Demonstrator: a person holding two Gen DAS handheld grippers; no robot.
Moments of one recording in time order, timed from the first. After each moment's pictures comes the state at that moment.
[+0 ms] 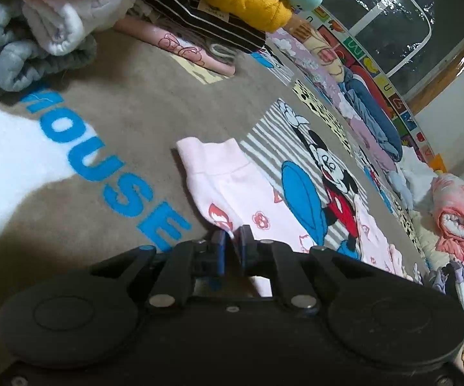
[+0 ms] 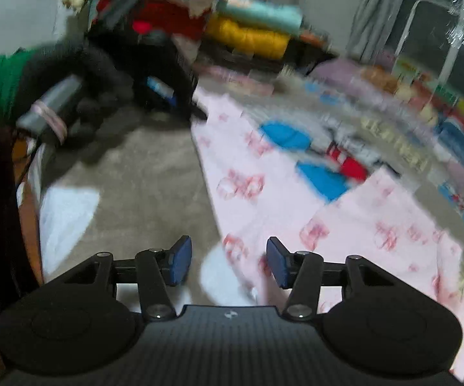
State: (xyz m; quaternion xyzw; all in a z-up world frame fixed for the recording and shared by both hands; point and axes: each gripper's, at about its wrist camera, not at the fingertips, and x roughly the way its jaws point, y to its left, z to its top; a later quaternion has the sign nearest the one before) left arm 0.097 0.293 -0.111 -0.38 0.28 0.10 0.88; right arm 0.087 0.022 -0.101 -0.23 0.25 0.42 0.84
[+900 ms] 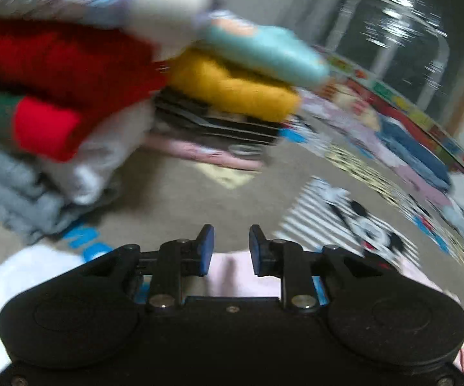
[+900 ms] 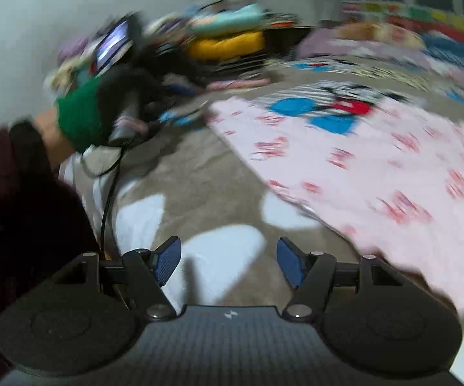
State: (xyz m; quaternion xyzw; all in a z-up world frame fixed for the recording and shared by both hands) left arm 0.104 0.275 -0.060 -0.25 0.21 0.19 0.93; right arm 0.032 -0.050 -0.109 -0.02 0.31 0.43 0.85
